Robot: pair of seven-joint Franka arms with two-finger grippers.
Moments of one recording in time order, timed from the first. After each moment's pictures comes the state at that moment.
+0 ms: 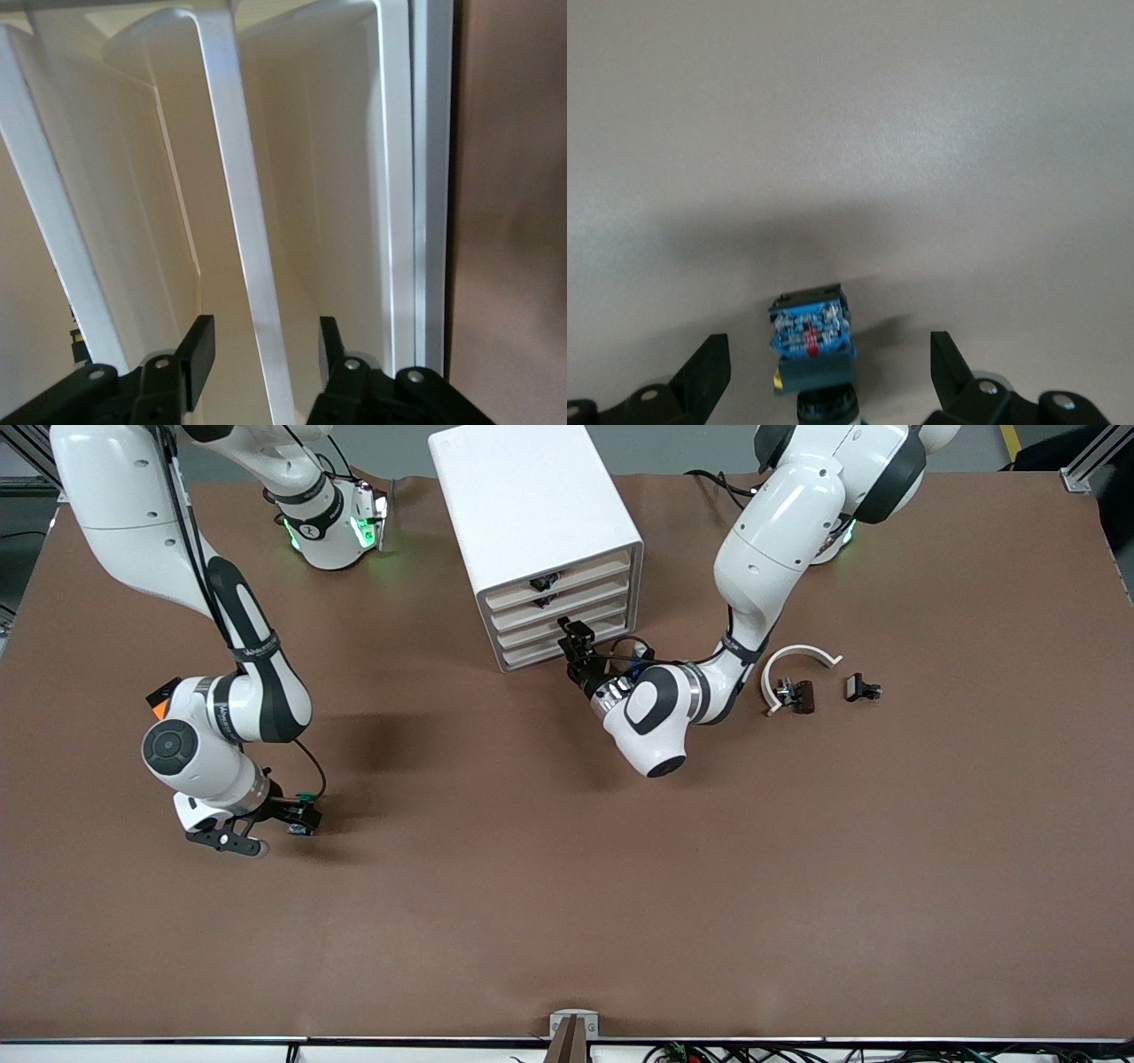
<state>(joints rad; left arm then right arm) -0.57 0.91 -0.12 -1.56 -1.05 1.56 -2.07 0.11 0.58 -0.09 -1.93 0.01 2.58 0.26</state>
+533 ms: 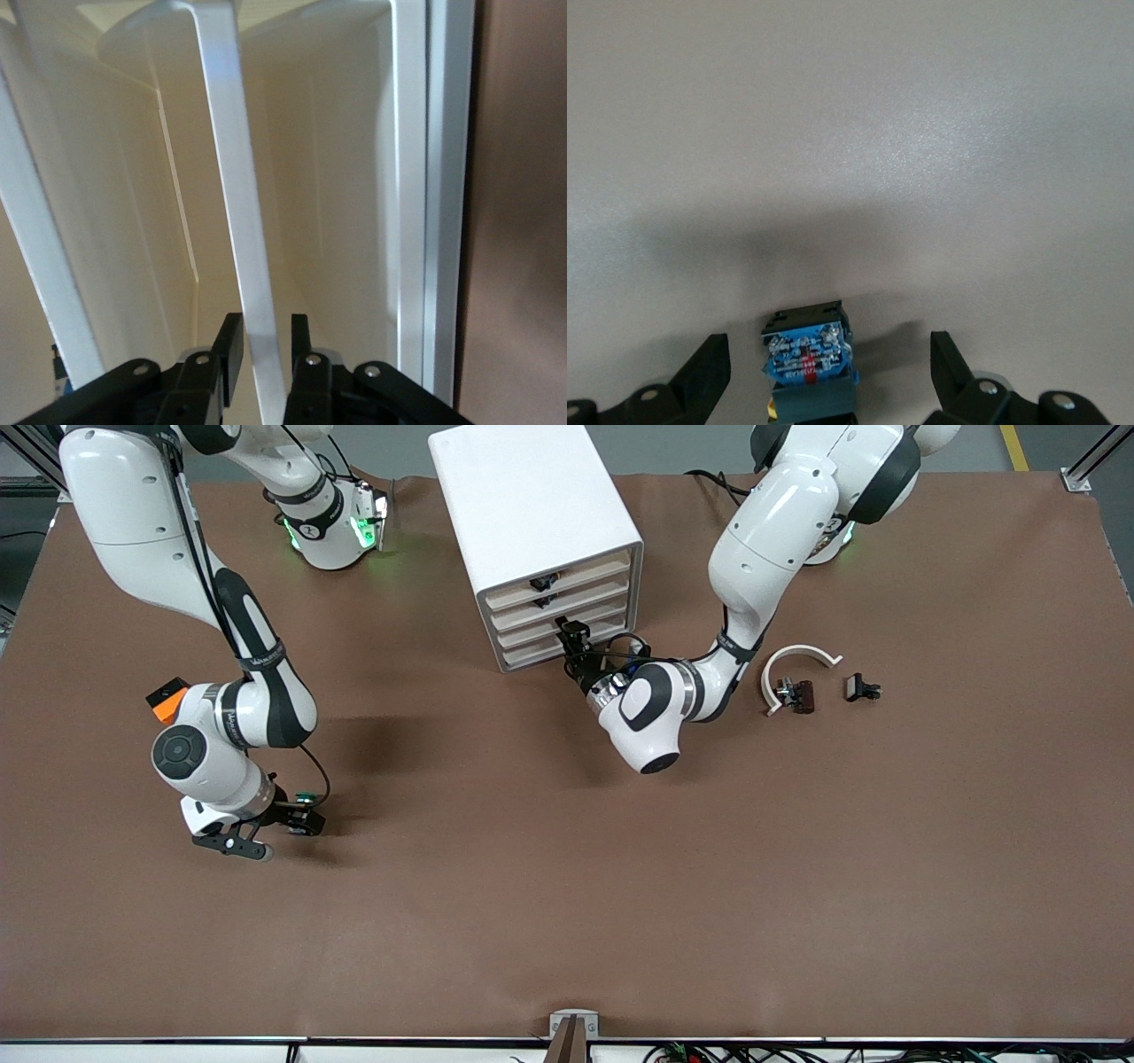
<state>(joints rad) -0.59 0.92 -0.12 -1.56 -1.05 1.56 -2.11 0.11 0.60 -0.08 -1.92 0.01 2.59 0.26</state>
